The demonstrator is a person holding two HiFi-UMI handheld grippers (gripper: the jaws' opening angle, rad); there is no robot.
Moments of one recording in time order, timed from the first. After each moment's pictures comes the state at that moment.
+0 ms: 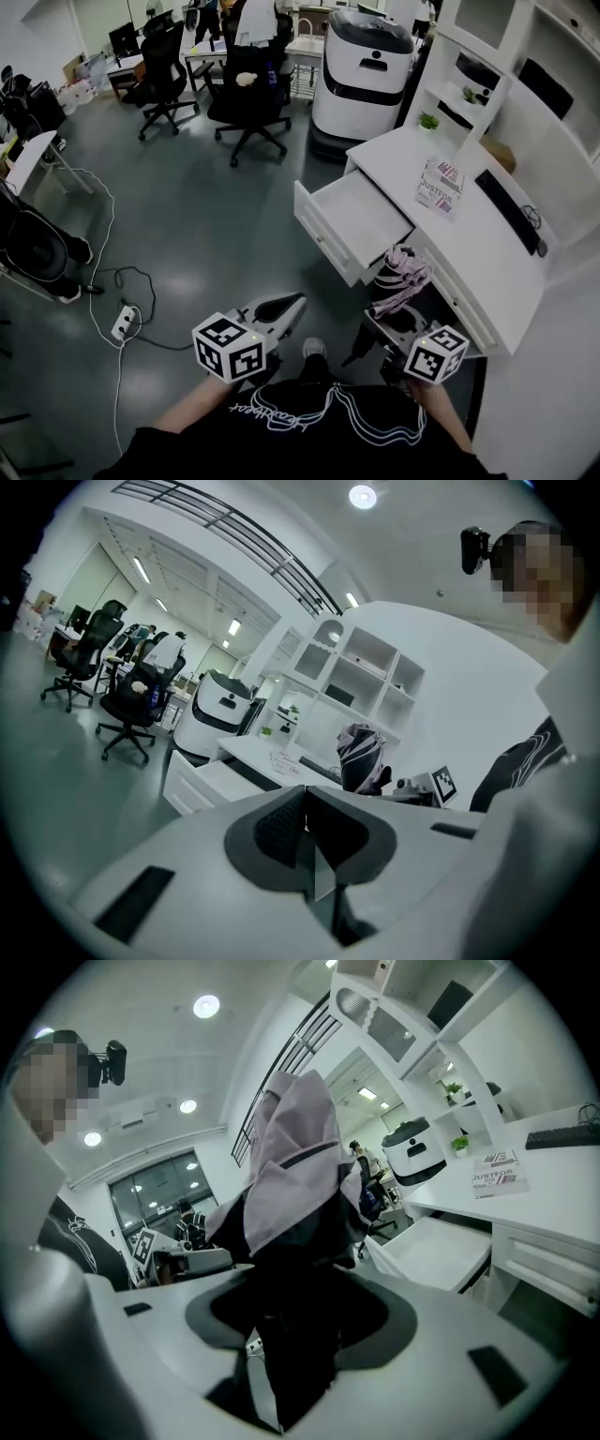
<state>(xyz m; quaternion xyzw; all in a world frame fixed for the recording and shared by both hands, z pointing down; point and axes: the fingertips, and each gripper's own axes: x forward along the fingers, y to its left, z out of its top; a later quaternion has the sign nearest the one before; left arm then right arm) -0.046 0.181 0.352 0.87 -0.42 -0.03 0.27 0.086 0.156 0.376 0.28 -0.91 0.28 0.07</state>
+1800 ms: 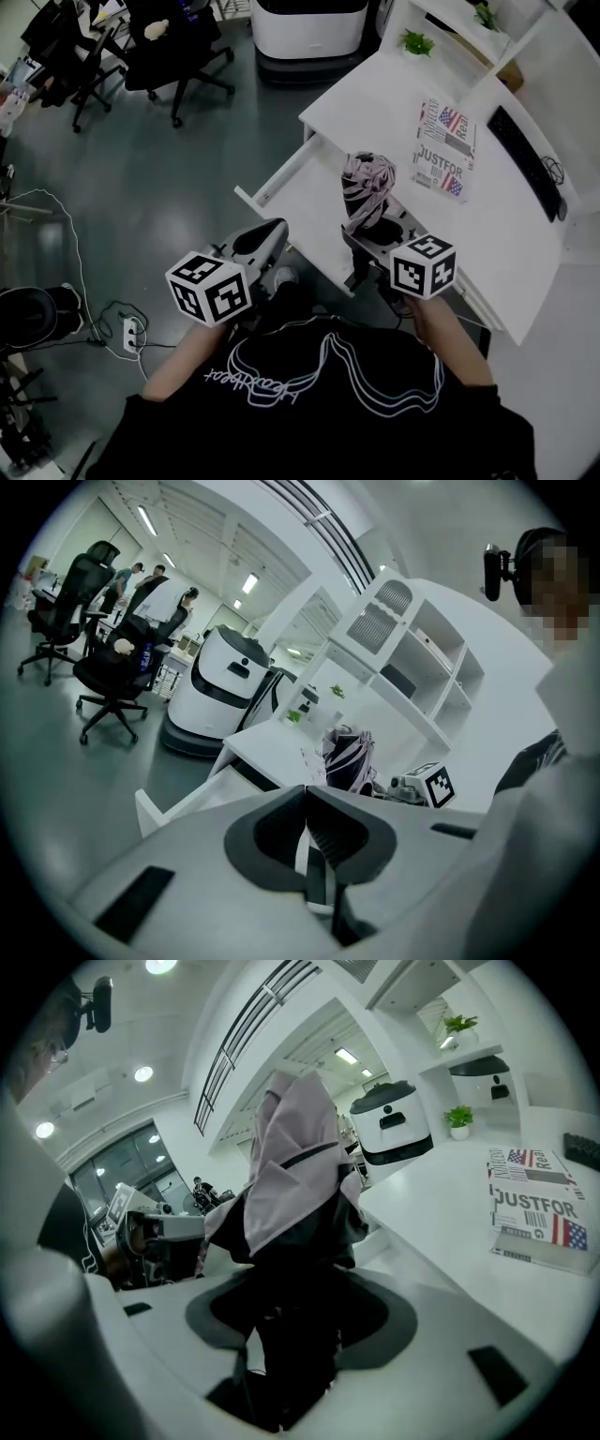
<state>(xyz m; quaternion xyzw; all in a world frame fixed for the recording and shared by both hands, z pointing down) -0.045 -0.159 0.421 0.85 -0.39 0.03 0.37 0.077 -0.173 0.472 0.31 -0.87 0.32 0.19</state>
